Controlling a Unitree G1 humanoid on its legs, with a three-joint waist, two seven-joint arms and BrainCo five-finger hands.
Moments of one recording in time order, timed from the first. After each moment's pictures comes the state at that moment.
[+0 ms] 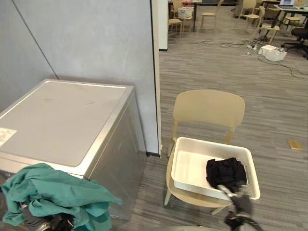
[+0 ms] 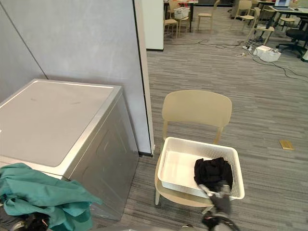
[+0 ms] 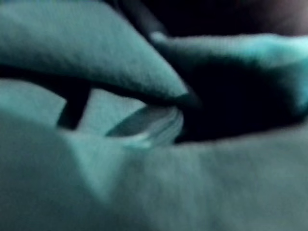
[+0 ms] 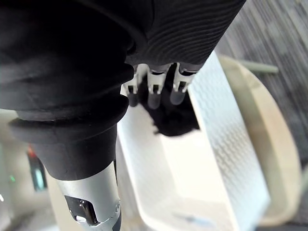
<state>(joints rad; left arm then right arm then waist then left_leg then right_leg) 0.53 -0.15 0.54 -0.21 -0.61 -0.06 0.16 0.50 0.11 -0.14 0.04 0.22 0.01 -0.05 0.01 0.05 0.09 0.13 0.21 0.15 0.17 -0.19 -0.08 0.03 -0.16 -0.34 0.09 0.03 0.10</state>
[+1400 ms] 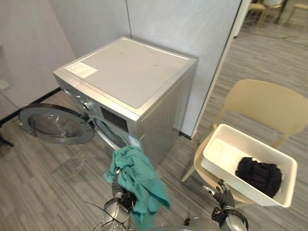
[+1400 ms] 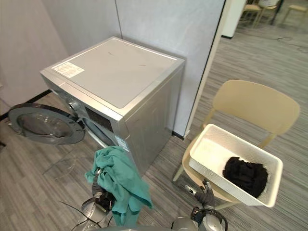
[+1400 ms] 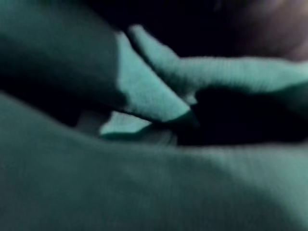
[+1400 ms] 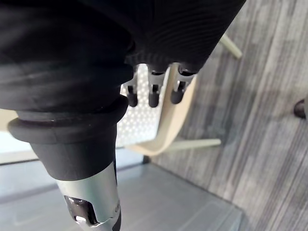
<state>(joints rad) 0.36 -0.07 -0.04 0.07 -0.53 -0.01 0.07 0.36 0.06 -0.14 0.22 0.15 0.05 -0.09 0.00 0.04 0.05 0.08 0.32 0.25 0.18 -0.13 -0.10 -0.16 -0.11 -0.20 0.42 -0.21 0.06</state>
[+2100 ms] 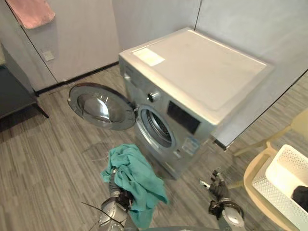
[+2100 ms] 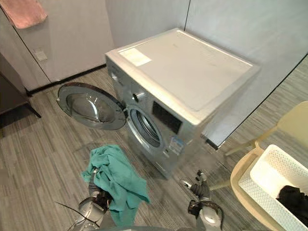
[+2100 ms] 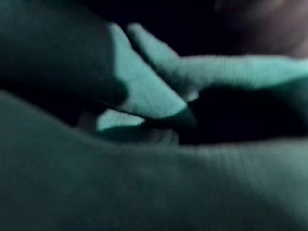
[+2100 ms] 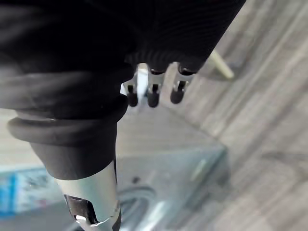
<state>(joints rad) 0.33 -0.03 -0.01 0.13 -0.53 -0.01 0.10 0.28 0.06 -0.09 0.32 0.10 0.06 -0.07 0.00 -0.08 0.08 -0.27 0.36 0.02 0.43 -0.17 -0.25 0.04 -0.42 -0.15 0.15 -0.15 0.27</state>
